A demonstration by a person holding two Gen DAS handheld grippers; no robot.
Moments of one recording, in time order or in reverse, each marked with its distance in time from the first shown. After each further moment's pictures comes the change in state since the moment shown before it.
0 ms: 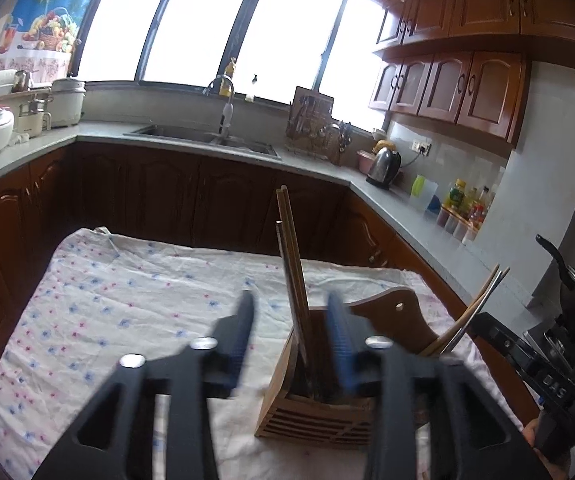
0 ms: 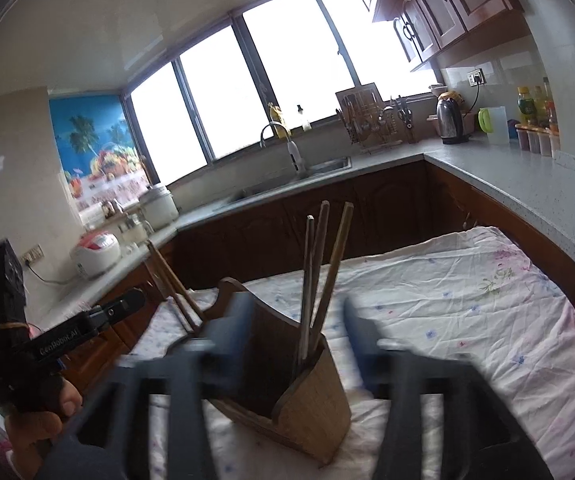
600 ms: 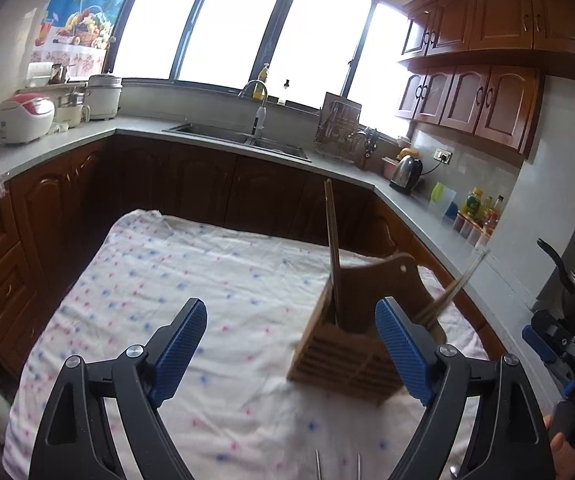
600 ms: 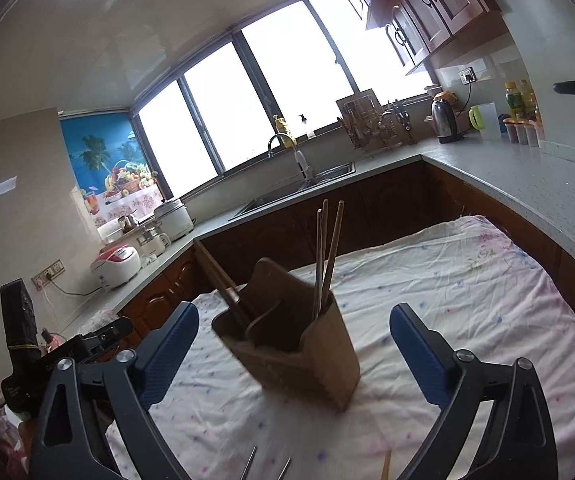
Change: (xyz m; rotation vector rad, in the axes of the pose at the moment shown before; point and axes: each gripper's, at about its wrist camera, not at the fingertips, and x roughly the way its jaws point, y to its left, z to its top) left arm -0.113 0.005 -0.036 -0.044 -0.002 0.057; right arm -0.080 0.005 -0.018 0.046 -0.014 0.039
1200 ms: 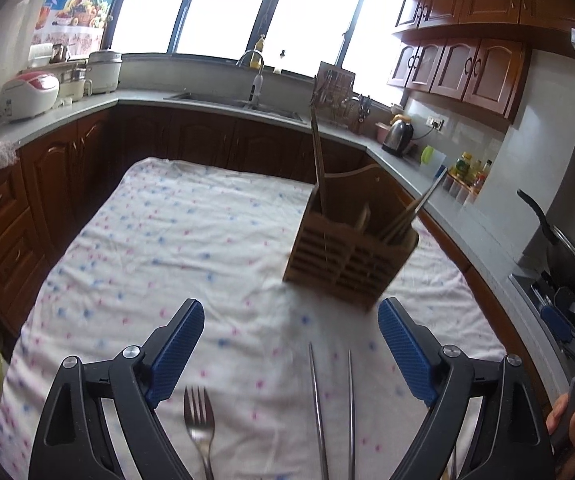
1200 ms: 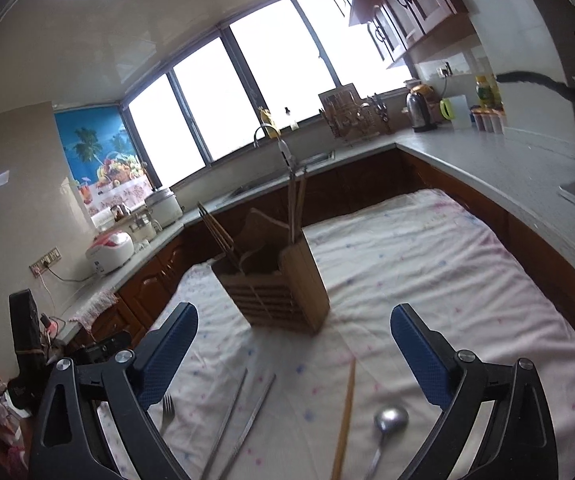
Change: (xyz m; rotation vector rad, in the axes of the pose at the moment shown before) left arm -0.091 -0.005 -0.047 0.009 0.125 -0.002; right arm -0.092 -0.010 -0.052 0.012 0.040 -0.070
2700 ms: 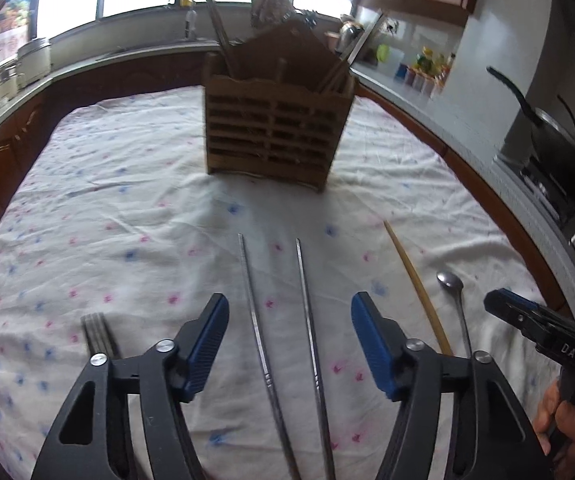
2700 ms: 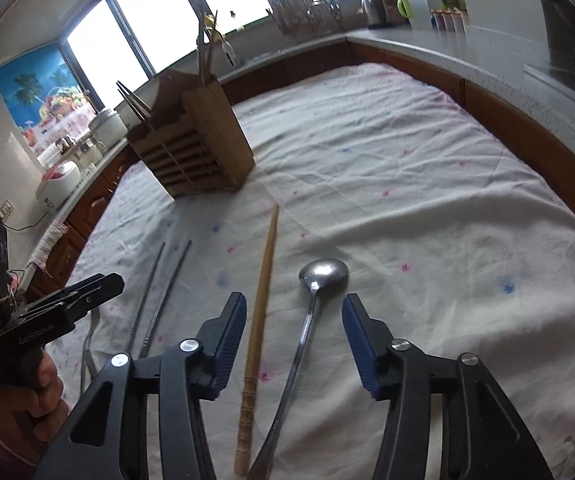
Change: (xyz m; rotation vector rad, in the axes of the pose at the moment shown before) left arm 0.078 -0.076 -0.043 0.188 0.310 -0.047; right arm 0.036 -0.046 -0.085 0.065 0.362 -0.167
